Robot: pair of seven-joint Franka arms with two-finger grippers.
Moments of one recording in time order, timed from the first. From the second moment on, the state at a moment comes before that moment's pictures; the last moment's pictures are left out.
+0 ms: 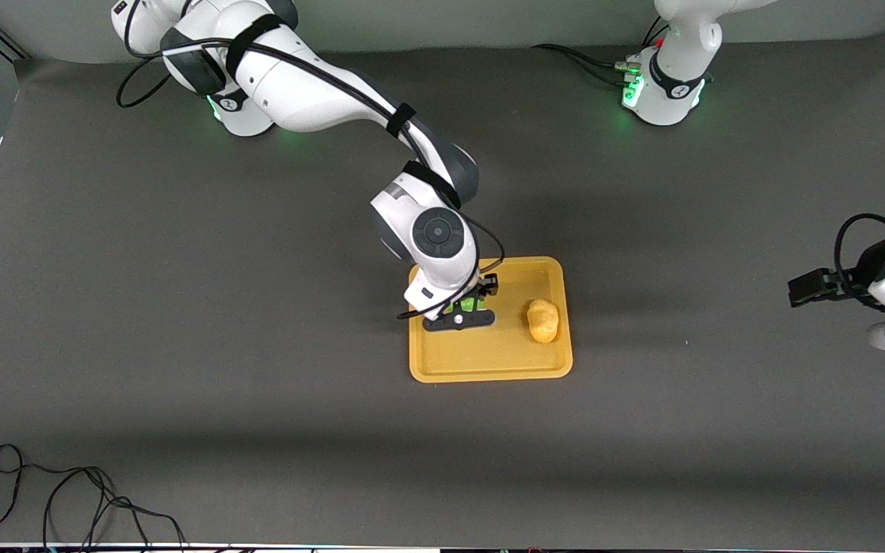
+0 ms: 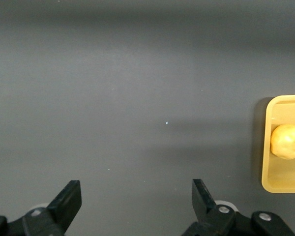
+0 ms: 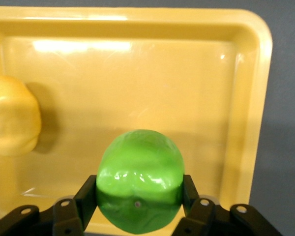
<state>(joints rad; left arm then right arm) 0.20 0.26 -0.24 -1.41 0.12 1.65 -0.05 0.70 0.92 0.07 -1.11 0.01 2.04 0.68</state>
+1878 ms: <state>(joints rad) 0.16 0.03 -0.12 -1.64 0.01 1.73 -0.06 0.70 0.98 0.06 -1.08 -0.01 2.15 0.69</state>
